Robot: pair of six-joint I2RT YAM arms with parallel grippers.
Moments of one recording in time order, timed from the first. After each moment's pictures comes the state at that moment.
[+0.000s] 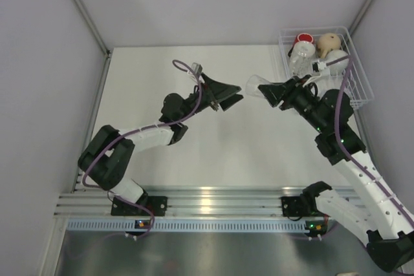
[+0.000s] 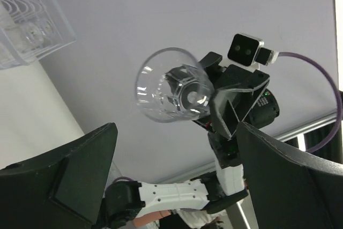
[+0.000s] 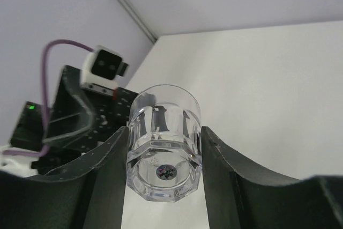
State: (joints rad) left arm -0.65 1.59 0.78 1.22 0.47 -1.53; right arm 0.43 0.79 0.86 0.00 -0.21 0.55
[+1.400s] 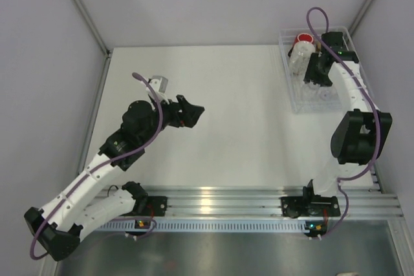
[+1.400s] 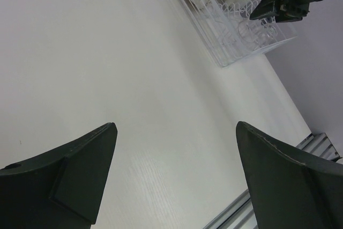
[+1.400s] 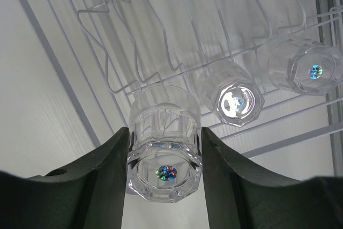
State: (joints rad) left arm -0.64 0.82 0.83 -0.19 -0.01 -0.50; right arm -0.05 1.74 1.61 -0.83 0.15 0.21
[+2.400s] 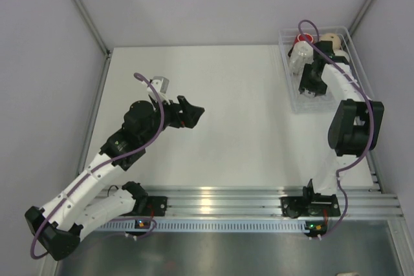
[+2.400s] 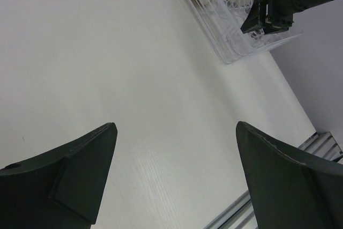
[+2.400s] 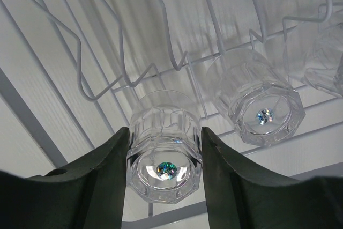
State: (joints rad) left arm -0.64 0.82 0.83 -0.20 -0.02 -0.50; right arm -0.04 1.85 1.55 -0.81 0.14 0.20
